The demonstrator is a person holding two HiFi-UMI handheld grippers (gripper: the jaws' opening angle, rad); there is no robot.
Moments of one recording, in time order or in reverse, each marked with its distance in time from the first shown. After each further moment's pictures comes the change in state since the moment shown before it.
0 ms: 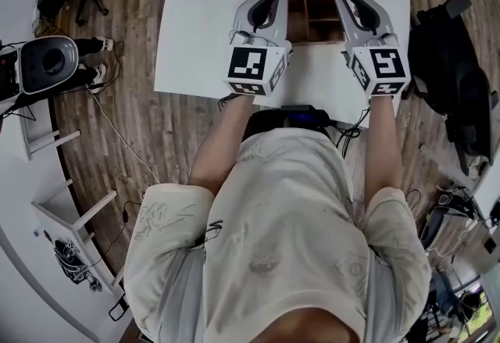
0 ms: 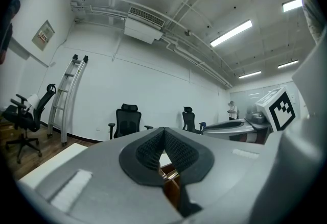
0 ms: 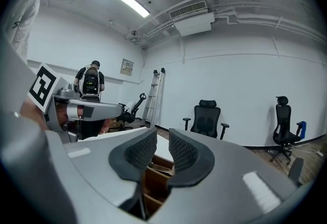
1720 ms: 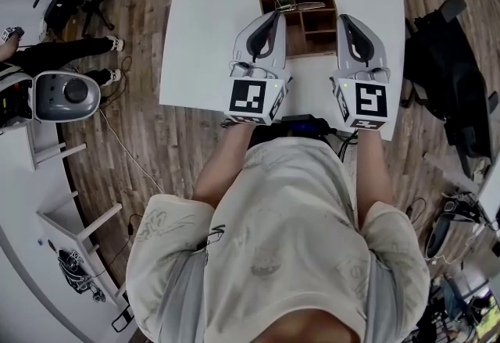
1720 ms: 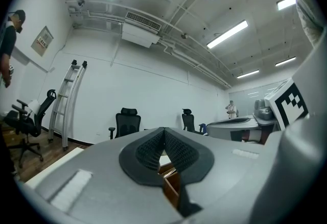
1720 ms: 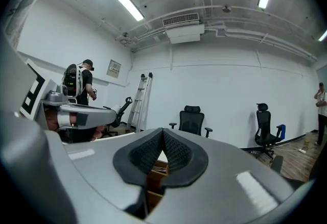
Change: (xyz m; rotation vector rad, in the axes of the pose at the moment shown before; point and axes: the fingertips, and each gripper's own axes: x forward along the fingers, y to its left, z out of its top) left arm -0.039 -0.044 0.036 0.027 -0.032 0.003; right arm -0.069 0.014 0.042 0.000 -0.051 -0.188
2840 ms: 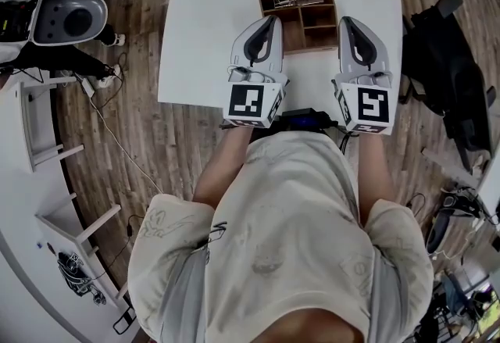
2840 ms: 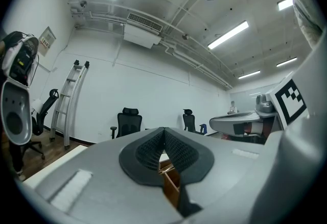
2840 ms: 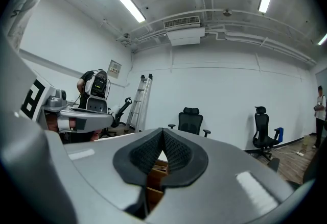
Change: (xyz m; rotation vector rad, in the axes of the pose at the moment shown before) left arm -0.034 0.004 -0.001 -0.009 -0.005 0.016; right arm -0.025 0.018 0.012 -0.018 -0.015 -0.013
